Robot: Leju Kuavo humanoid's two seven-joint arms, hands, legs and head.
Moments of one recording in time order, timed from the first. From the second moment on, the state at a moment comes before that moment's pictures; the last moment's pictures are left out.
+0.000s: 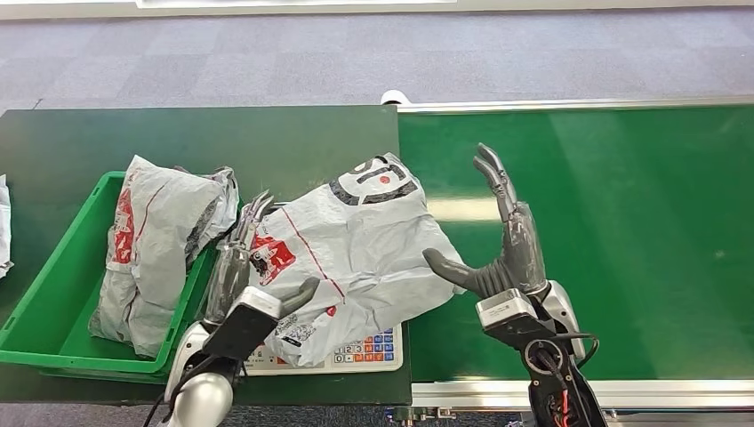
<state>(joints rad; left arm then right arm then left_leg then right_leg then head) -0.07 -0.16 -0.25 -1.63 -0.65 0.21 -0.29 -0.26 0.04 0.31 -1.58 0.53 -0.22 -0.49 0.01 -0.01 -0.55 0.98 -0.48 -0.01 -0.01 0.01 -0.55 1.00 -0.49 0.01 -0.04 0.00</state>
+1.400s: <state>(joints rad) -0.32 -0.19 -0.44 -1.14 -0.74 0.08 -0.23 -0.25 0.09 0.30 -1.62 0.59 -0.25 -0.51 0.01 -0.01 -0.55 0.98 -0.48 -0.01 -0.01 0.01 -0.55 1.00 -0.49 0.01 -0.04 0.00</state>
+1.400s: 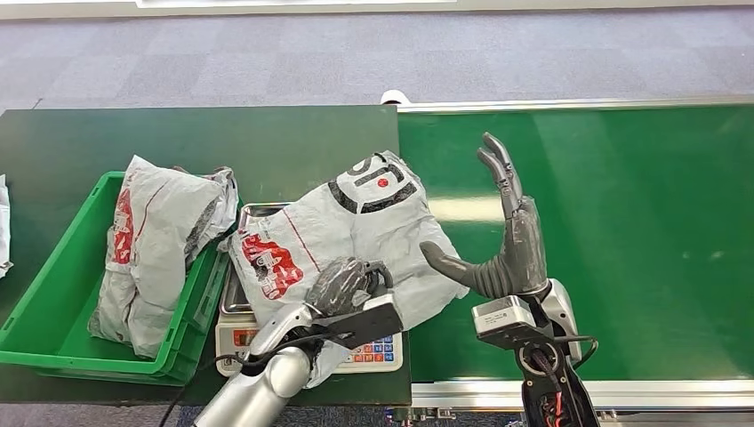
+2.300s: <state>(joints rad) -0.18 -0.16 -0.41 -1.45 -0.55 0.17 -0.30 -0.22 0.08 0.30 -1.62 0.60 -0.27 -0.50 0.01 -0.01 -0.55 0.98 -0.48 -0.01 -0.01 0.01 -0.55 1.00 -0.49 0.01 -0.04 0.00</state>
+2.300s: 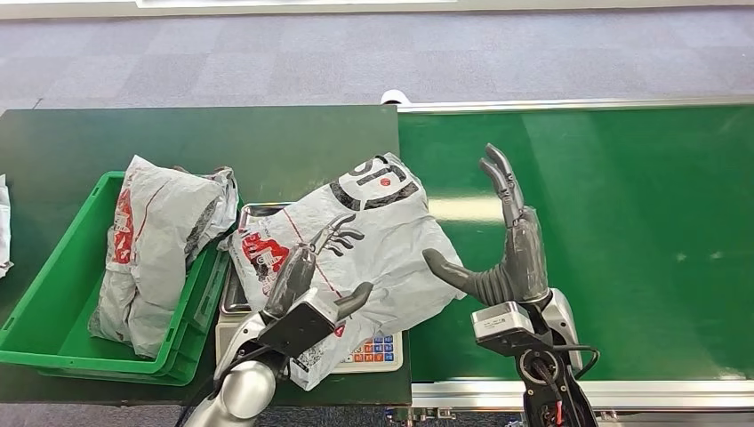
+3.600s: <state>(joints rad) -0.31 -0.18 -0.47 -1.14 -1.09 0.11 -0.10 -0.22 0.09 0.29 -1.62 0.65 -0.24 -0.50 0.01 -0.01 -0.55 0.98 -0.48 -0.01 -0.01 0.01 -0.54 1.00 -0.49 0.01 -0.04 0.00</state>
